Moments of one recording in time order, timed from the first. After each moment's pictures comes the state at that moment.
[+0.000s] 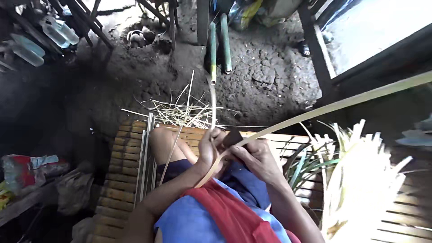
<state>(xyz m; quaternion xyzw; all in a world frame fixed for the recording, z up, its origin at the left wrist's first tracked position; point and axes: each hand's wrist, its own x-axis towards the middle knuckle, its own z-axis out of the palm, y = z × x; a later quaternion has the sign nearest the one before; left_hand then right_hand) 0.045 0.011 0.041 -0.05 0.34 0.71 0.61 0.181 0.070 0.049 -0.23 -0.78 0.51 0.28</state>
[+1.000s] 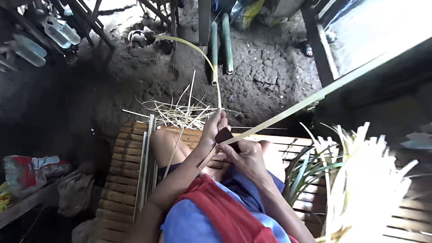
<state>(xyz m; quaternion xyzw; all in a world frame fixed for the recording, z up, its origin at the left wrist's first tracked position) 0.016 0.054 0.036 0.06 0.35 0.70 0.62 0.152 0.062 0.031 -0.30 -0.82 0.37 0.32</state>
